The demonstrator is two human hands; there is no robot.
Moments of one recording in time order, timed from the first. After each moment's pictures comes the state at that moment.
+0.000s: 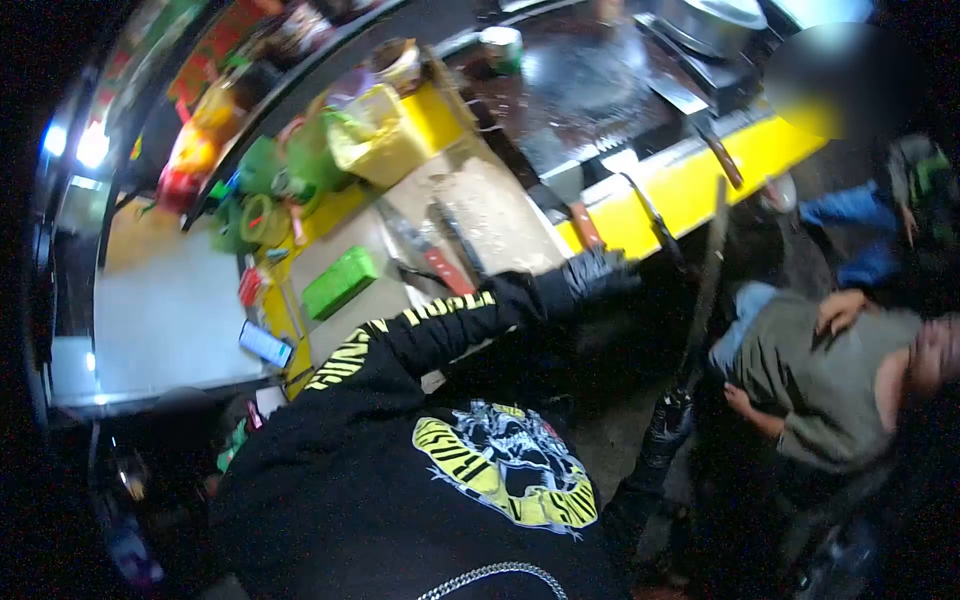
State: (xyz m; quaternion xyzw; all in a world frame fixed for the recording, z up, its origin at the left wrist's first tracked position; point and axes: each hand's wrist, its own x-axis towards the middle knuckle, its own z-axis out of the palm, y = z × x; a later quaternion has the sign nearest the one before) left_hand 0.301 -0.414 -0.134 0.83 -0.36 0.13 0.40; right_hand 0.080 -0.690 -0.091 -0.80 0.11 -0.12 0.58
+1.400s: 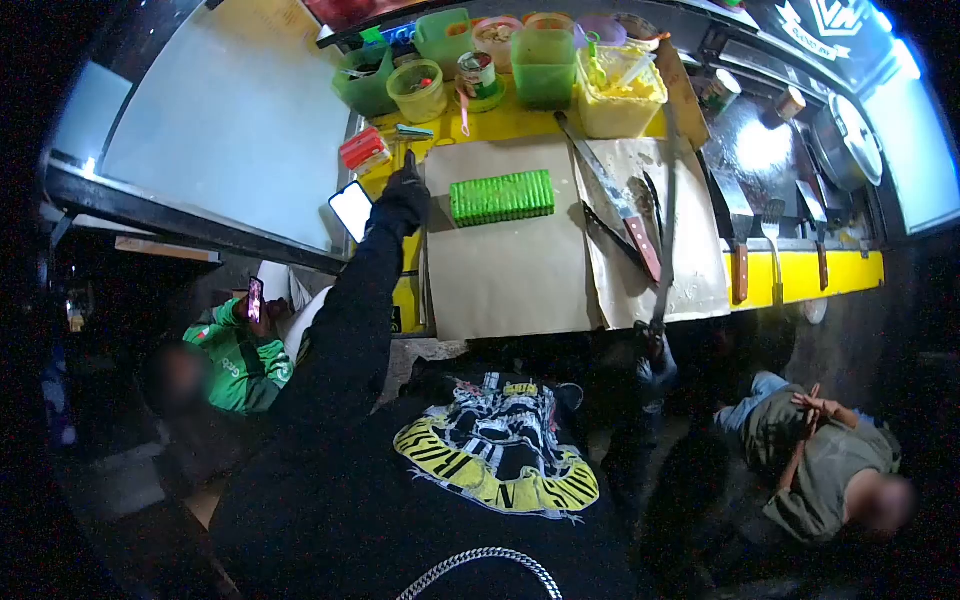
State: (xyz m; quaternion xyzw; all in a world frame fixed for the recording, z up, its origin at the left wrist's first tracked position) left_hand 0.029 0.175 -0.182 0.91 0.42 -0.05 0.00; right_hand 0.086 -0.426 -0.095 -0.75 -0.22 0.12 0.61
